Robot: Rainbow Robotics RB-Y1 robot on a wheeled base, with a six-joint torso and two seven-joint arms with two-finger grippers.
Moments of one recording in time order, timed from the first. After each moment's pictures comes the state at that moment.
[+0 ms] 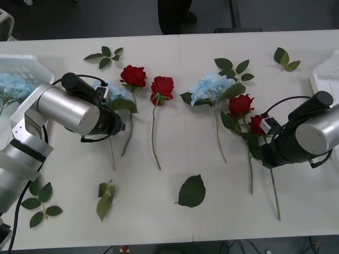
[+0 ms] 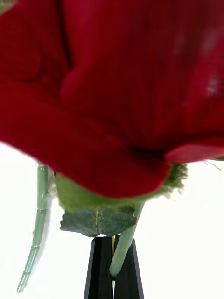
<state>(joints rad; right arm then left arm) -0.41 -0.88 0.54 -1.60 -0.91 1.24 1.36 -0.51 0.49 -0.37 -1.48 0.46 1.24 -1.21</state>
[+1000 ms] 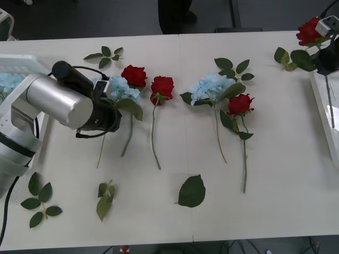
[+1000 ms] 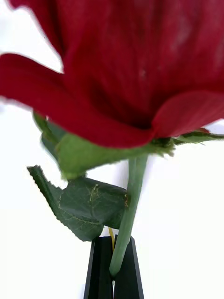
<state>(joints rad) -0.99 -0.89 0.34 -0.91 -0.82 1.27 1.87 -0.53 0.58 -0.38 -1.64 0.60 1.34 -1.21</state>
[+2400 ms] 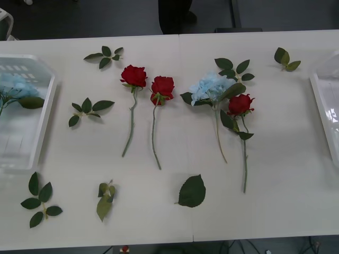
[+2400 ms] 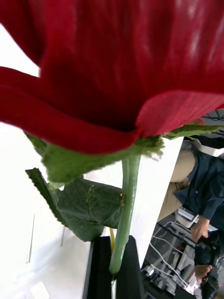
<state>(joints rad) -1.02 -0.91 0.81 -0.45 -0.50 0.92 1.61 -0.41 1.14 0.07 -1.28 0.77 1.47 -1.84</state>
